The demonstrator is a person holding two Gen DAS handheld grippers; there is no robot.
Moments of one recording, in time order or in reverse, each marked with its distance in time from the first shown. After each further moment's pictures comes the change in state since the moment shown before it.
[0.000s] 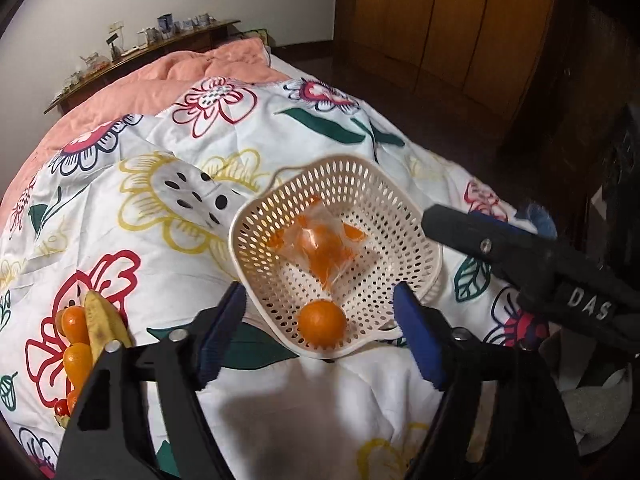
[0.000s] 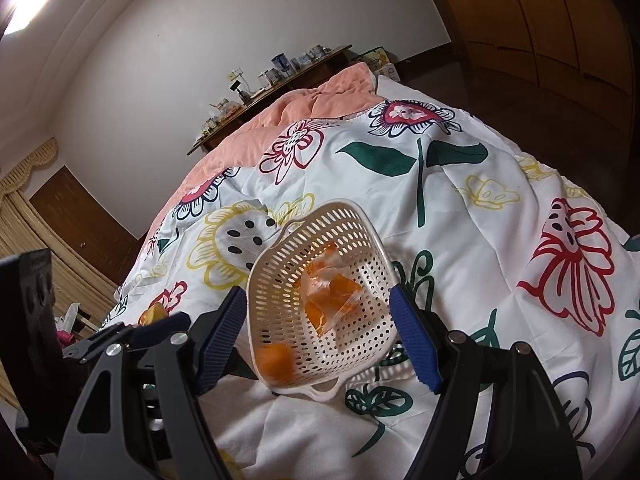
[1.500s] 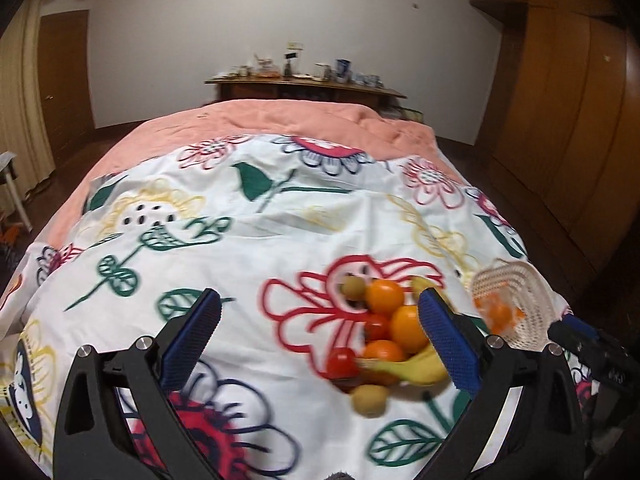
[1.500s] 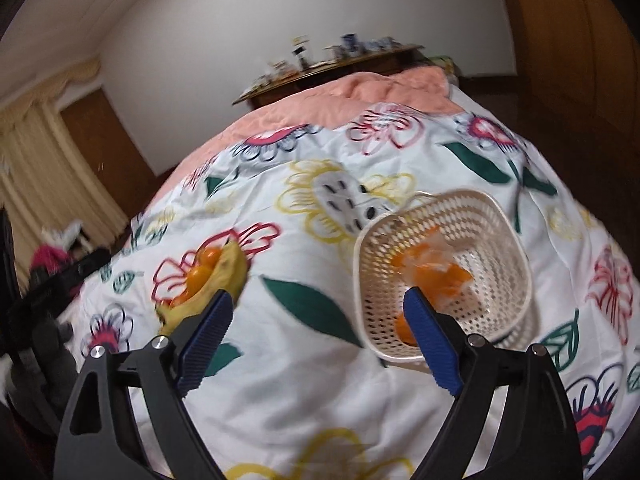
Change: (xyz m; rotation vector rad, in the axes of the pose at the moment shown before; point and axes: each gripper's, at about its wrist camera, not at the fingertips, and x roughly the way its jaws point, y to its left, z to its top) left arm -0.148 0.201 -0.102 -0.454 -0.287 0.346; right arm 0.007 0.136 -0.045 -0.335 0.073 0.035
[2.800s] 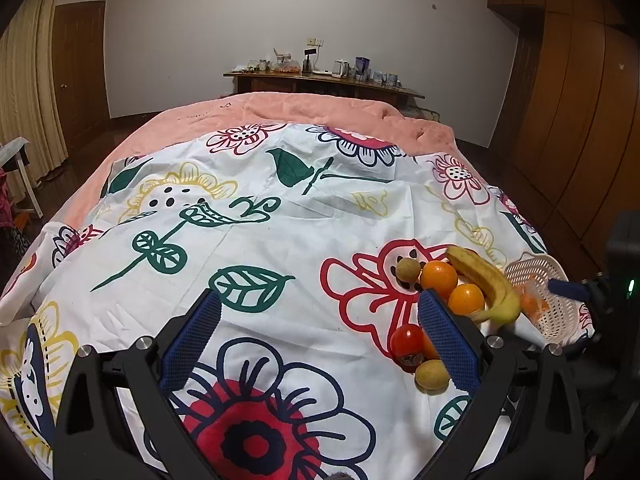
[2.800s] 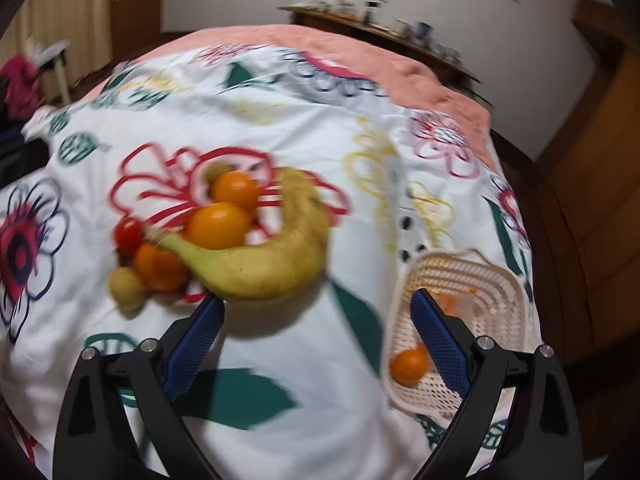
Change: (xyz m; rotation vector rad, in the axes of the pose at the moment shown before) left arm 0.004 0.038 -0.021 -0.028 0.015 0.032; right arm 0.077 0.098 0.008 -0.470 0.213 -0.265
